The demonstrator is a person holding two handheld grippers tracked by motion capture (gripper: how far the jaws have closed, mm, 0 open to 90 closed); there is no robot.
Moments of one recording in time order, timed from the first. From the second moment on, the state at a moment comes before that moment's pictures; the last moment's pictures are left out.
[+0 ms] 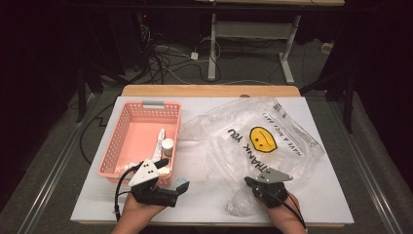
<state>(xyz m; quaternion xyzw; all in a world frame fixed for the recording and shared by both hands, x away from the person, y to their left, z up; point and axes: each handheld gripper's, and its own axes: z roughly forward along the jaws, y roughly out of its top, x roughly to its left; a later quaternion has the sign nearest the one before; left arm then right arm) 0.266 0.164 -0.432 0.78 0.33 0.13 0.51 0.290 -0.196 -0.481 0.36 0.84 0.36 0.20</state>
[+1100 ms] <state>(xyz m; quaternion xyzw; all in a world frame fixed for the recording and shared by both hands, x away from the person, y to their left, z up) 0.273 0.186 -0.425 0.78 0.38 0.15 0.48 0.282 -0.232 -0.463 0.35 0.79 0.47 0.19</state>
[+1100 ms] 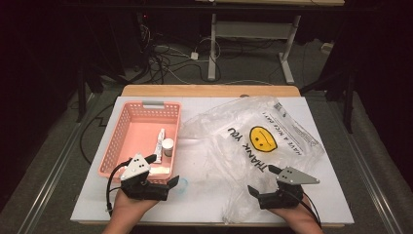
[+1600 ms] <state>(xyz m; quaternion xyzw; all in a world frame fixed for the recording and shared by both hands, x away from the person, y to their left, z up) 0.278 0.194 -0.426 0.78 0.39 0.14 0.47 0.289 -0.238 -0.457 0.36 0.77 0.49 0.20</state>
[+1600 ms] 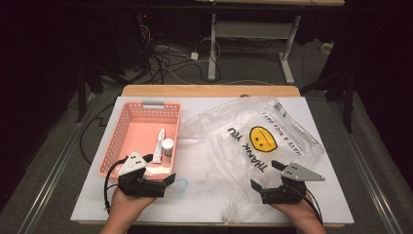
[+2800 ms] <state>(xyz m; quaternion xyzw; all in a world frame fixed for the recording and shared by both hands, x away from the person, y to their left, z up) 0.275 0.209 -0.426 0.76 0.40 0.17 0.48 0.383 -0.186 -0.425 0.35 0.78 0.47 0.21</state>
